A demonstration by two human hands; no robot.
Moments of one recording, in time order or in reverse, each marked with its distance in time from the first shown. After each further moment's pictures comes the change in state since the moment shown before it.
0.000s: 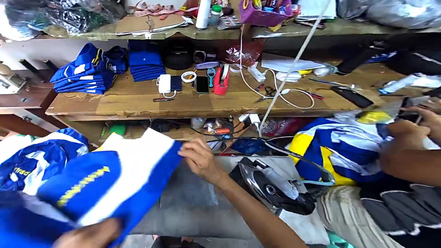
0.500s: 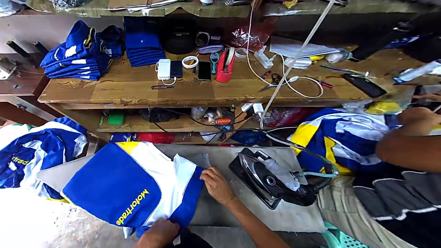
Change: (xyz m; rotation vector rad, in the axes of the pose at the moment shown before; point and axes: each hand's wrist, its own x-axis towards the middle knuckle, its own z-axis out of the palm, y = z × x) left_hand 0.118 0.008 0.240 -0.035 -0.873 -0.165; right_hand -0.204 0.008 -0.002 -0.216 -0.383 0.360
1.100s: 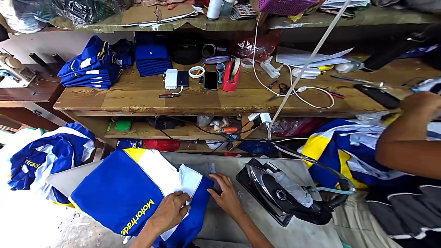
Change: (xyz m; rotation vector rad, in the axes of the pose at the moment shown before) left_hand 0.019 -0.020 -0.059 -0.234 0.619 0.253; right_hand 0.002 -0.005 -0.009 0.216 0.014 0.404
